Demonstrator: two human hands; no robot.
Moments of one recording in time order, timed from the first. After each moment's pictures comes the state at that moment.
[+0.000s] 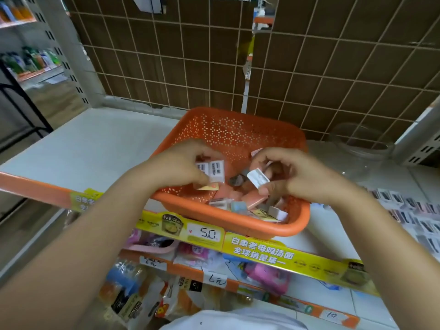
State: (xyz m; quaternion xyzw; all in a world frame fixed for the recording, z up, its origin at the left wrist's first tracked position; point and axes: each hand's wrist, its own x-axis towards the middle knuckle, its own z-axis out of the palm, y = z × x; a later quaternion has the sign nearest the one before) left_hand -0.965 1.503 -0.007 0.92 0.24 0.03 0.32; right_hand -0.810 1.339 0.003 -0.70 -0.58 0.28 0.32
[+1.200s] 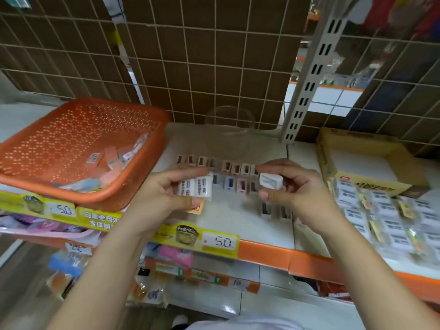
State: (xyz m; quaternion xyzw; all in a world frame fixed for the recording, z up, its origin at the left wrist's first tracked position) left_hand -0.846 1.257 -0.035 0.65 0.22 0.21 0.70; right_hand -0.673 1.097 -0.019 -0.65 -0.43 0.24 0.58
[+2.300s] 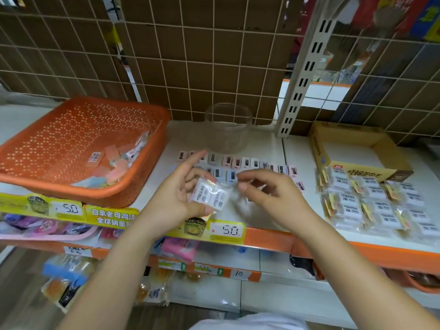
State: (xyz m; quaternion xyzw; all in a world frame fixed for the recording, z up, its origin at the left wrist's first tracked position) left_hand -0.854 1.254 -0.043 0.70 0.14 0.18 0.67; right_hand -0.710 1.112 -0.033 -0.75 -0.43 0.19 0.46
